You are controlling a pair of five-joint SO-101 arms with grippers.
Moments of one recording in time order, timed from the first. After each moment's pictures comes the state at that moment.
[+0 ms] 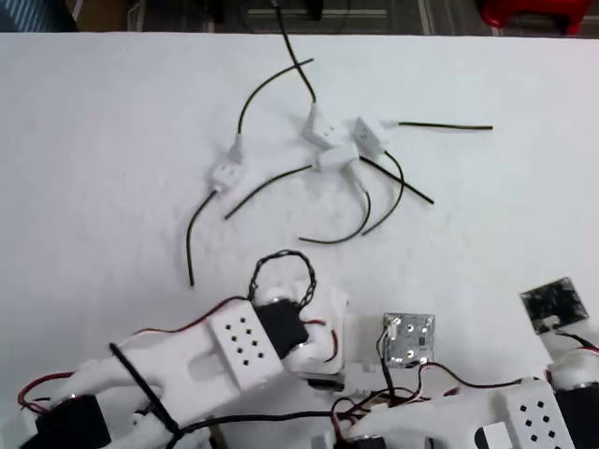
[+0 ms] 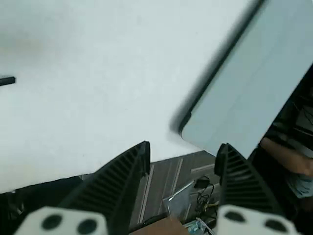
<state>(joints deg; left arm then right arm) 56.3 -27.3 47.0 58.7 -32.8 74.5 -64.9 55.7 68.7 93.9</state>
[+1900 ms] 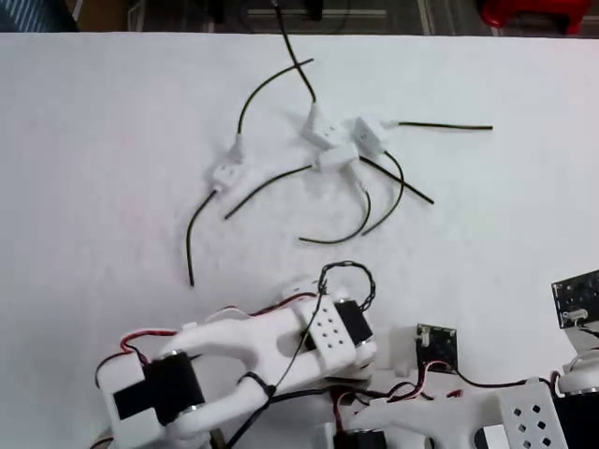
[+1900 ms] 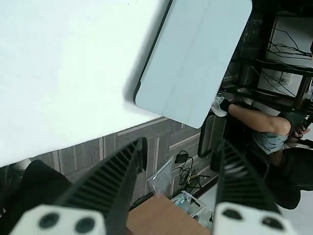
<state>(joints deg) 60.3 3.0 33.8 57.5 -29.7 78.1 -64.9 41.1 74.7 90.5</state>
